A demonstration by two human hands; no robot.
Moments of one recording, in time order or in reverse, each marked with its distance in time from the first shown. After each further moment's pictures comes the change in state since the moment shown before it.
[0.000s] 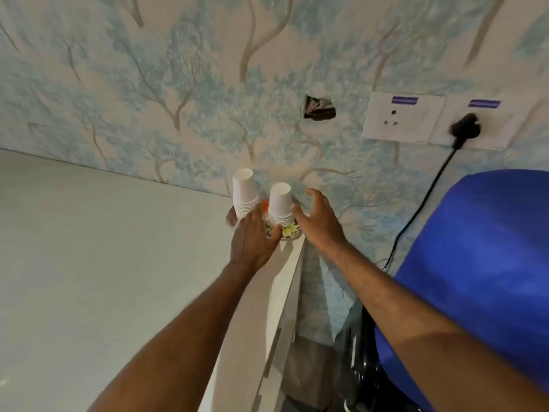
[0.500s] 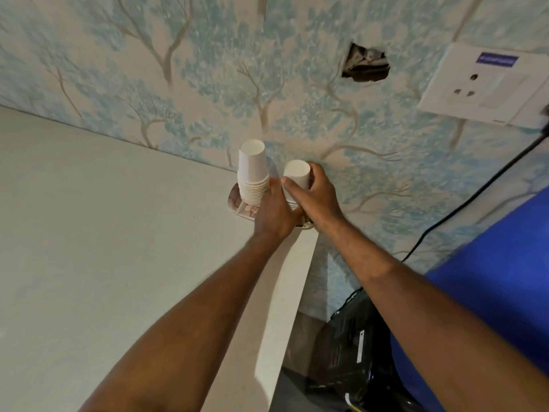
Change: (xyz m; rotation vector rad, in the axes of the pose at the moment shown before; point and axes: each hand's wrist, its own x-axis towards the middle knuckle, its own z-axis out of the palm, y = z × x) left_hand 0.063 -0.018 0.060 -0.271 -0.045 -0.149; right_hand 0.053 -0.002 0.059 0.283 -0.012 0.082
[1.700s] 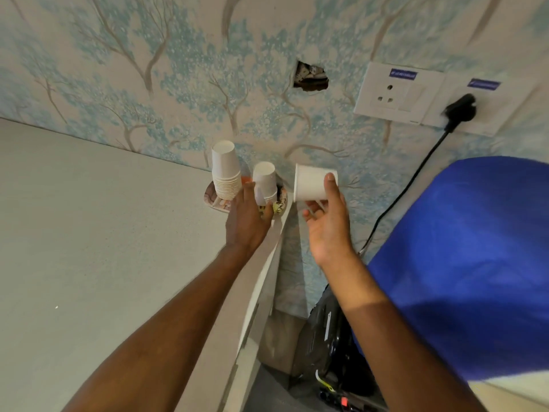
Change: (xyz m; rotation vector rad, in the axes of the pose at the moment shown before) left_hand -0.069 0.033 -0.019 0.101 0.084 0.069; right_hand -0.111 -0.022 -0.092 1.078 0.165 0.280
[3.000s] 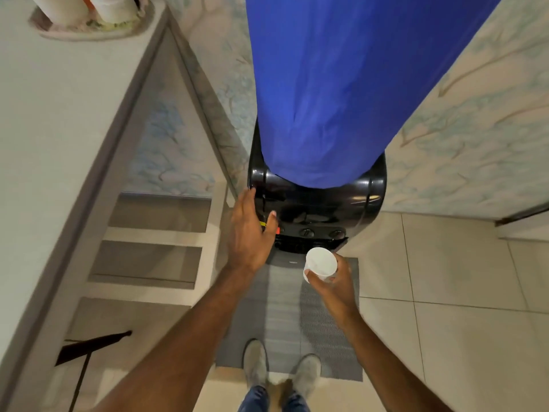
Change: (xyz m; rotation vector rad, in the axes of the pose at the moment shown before) left_hand -0.378 0.036 0.174 -0.029 -0.384 -0.123; right_hand -0.279 0.163 -0.482 -0.928 0.339 0.244
